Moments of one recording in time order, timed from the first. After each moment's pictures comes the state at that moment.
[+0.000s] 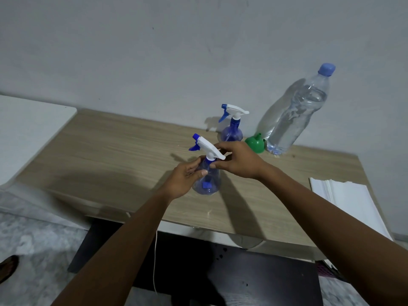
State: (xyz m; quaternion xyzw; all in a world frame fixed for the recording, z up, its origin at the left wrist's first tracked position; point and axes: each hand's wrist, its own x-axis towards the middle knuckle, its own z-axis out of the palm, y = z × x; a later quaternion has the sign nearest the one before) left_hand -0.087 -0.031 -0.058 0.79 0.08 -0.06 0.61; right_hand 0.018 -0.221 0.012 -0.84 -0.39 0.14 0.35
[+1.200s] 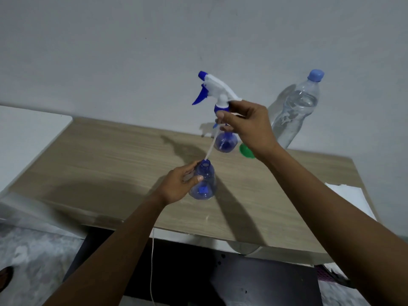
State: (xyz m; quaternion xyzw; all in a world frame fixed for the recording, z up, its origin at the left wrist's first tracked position) left_hand -0.085 -0.030 -0.051 0.83 0.05 -0.03 0.56; right_hand 0.021 -0.219 0.103 -0.69 -0.23 0.07 0.68
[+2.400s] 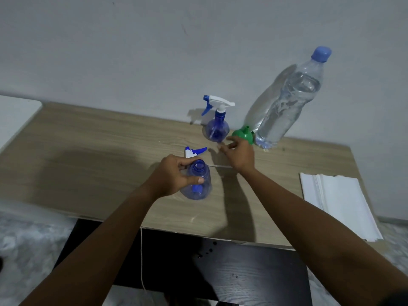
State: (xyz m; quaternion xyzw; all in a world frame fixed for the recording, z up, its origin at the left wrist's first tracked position) left_hand -0.057 -0.043 -0.048 0.84 0.03 -0.03 0.55; right_hand 0.087 -0.240 -0.081 -0.91 -0.03 0.06 0.41
